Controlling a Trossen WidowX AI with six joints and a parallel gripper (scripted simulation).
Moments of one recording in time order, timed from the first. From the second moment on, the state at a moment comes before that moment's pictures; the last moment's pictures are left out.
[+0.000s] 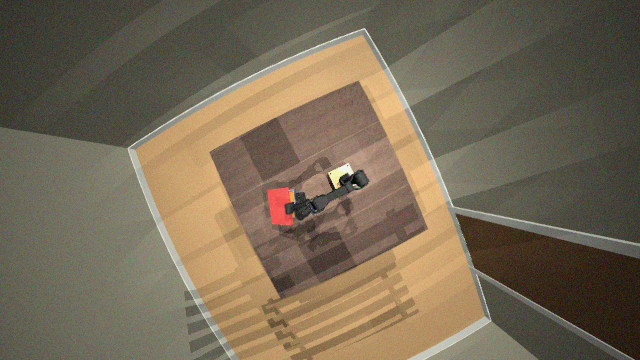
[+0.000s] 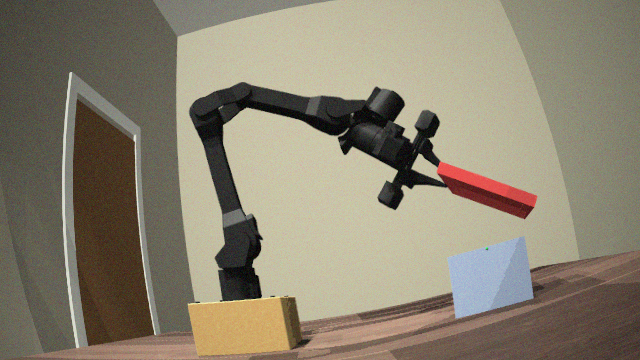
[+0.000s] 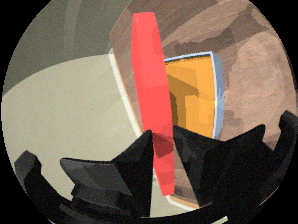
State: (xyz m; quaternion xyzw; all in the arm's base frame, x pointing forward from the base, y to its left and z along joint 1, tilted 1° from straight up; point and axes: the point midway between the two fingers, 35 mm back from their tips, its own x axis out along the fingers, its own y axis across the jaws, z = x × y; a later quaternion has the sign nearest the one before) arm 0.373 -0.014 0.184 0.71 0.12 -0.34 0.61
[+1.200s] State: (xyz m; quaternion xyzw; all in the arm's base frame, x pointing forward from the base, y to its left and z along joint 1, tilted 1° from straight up) arm 0.351 -0.063 0.177 0.71 0.12 -0.34 0.61
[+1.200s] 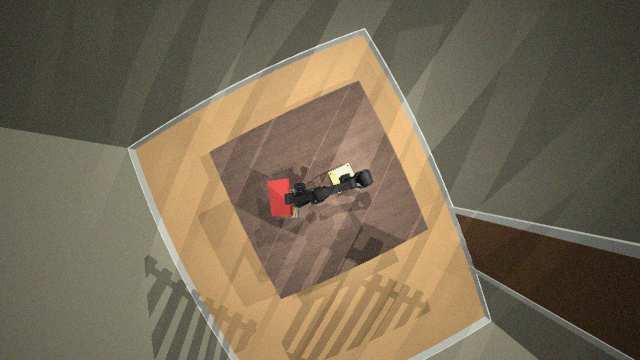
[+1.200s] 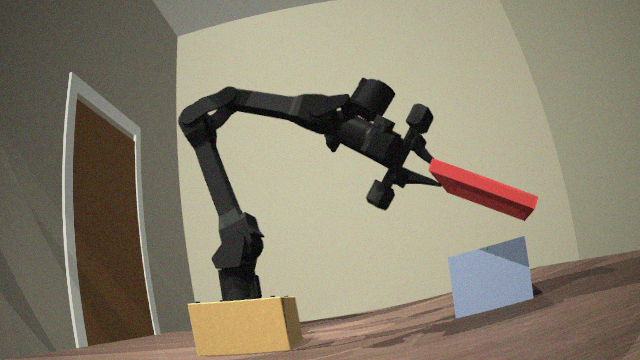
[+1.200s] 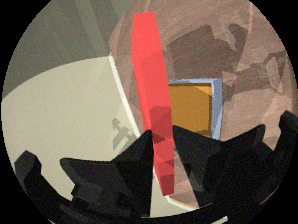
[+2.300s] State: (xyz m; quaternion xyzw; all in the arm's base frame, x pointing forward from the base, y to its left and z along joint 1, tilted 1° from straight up) arm 0.323 -0.124 0.177 0.71 0.12 -0.34 0.61
